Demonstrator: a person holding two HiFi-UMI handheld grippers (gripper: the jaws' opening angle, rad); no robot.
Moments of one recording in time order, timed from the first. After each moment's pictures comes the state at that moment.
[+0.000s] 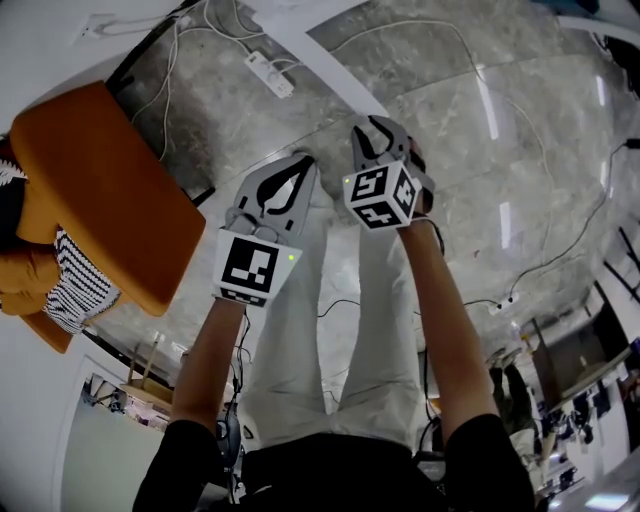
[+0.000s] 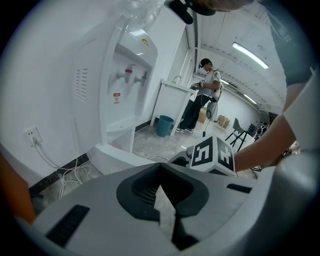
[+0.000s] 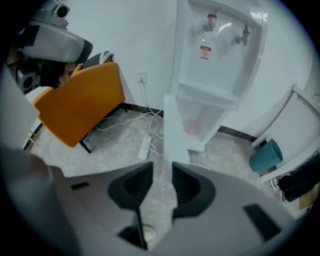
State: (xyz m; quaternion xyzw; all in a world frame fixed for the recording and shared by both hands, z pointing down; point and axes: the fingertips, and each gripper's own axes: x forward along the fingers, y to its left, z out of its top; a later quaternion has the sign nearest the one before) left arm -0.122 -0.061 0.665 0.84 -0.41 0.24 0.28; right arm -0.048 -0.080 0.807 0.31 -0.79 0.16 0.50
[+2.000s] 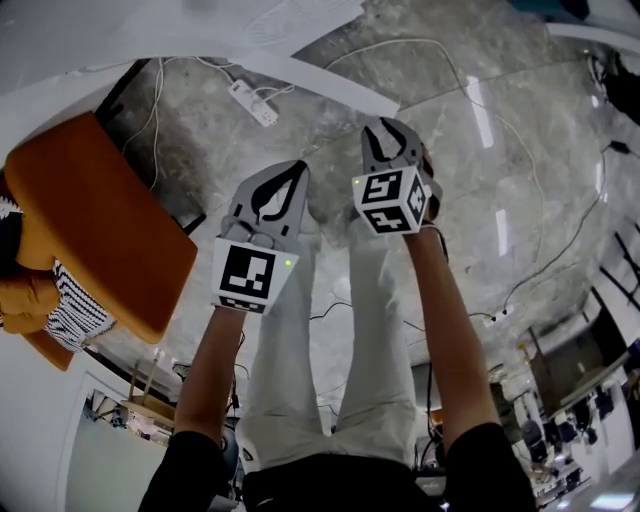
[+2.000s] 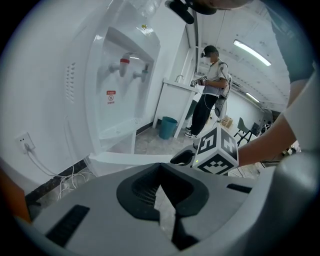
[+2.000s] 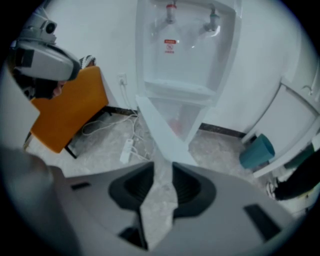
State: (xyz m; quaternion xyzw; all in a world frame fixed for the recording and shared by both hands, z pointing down) left arm -0.097 -0.120 0.687 0.83 -0.42 0.24 0.27; right arm 0.007 -0.153 0.813 0.36 -0.78 0.17 0.48
